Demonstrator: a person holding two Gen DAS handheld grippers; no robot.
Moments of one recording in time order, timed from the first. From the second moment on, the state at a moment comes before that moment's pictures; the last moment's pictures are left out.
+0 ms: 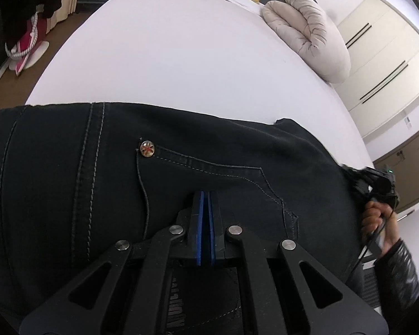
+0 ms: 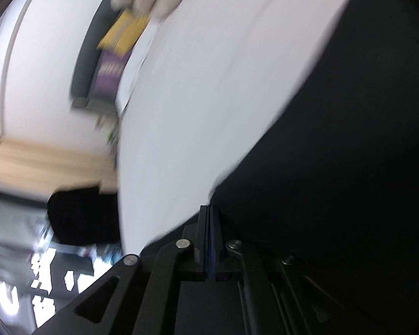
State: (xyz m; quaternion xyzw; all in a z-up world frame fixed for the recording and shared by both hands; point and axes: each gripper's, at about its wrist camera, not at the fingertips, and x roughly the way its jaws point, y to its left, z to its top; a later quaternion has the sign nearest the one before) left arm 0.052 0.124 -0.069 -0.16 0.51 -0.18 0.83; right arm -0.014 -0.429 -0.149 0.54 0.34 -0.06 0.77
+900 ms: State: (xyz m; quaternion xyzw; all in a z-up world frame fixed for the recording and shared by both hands) left arm 0.035 0.039 -0.033 -0.09 0.51 -0.24 0.82; right arm -0.266 -0.528 -0.165 0.65 0.21 -0.19 0.71
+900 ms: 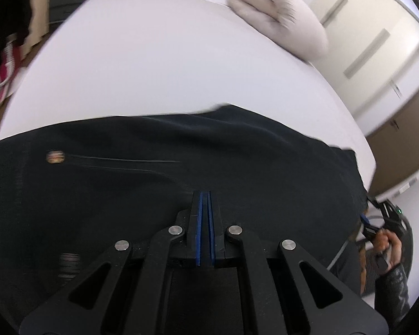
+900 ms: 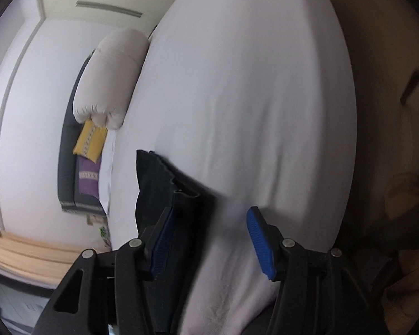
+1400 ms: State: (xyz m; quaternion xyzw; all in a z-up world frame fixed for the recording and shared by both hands) left arm 0.029 0.013 -0.065 -0.09 0.53 -0.27 0.80; right arm -0.270 -0.518 -0.156 0.67 0.15 -0.12 0.72
